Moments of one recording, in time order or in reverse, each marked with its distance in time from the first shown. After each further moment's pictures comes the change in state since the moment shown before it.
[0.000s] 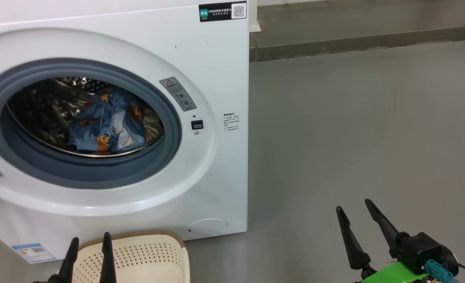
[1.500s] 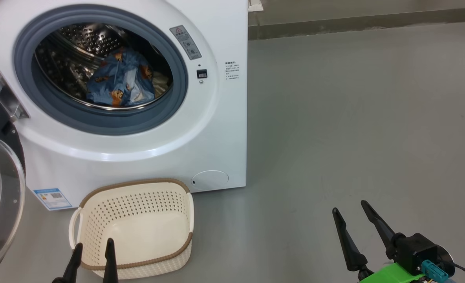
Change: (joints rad) left arm 0.000 -0.003 0.002 0.044 -0.010 -0.021 0.000; right arm -0.001 0.000 0.015 0.006 -0.001 0.000 0.001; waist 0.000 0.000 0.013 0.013
